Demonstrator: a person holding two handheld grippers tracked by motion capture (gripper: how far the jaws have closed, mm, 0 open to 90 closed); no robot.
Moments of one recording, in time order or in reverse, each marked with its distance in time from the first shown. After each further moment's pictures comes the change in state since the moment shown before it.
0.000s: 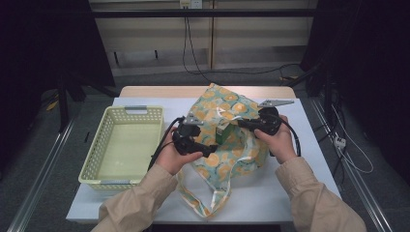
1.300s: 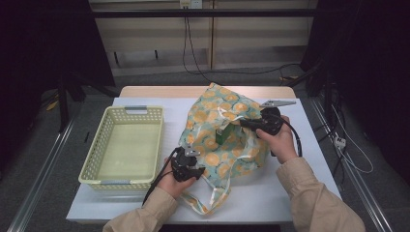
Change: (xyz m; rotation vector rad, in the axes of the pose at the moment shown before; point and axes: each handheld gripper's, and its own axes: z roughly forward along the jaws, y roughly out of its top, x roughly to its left) left arm -0.010 -0.079 0.035 0.148 0.136 -0.017; right arm -0.008 -0.004 0.001 -0.006 -0.017 0.018
